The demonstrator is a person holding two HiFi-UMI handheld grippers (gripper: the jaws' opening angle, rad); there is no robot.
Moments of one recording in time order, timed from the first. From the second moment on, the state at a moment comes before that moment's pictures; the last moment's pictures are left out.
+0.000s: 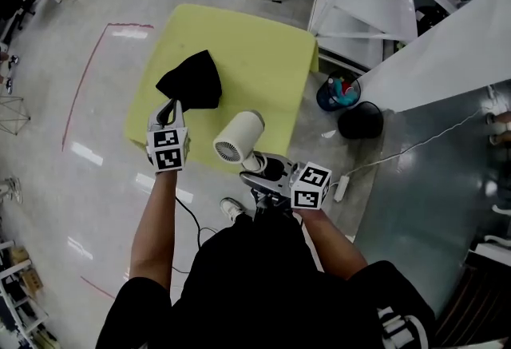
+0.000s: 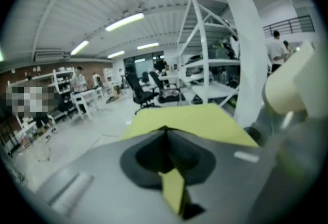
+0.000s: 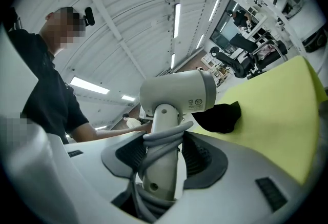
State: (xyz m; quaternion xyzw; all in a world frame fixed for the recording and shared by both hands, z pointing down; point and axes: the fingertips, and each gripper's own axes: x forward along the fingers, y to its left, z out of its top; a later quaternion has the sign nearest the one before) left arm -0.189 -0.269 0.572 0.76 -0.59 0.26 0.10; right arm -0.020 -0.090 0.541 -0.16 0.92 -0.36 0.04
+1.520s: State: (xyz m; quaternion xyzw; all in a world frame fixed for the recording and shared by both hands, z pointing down) left arm -0.151 -0.125 0.439 0.84 -0.53 0.04 0.09; right arm -0.019 -0.139 0.398 -0.41 0.91 -0.07 0.04
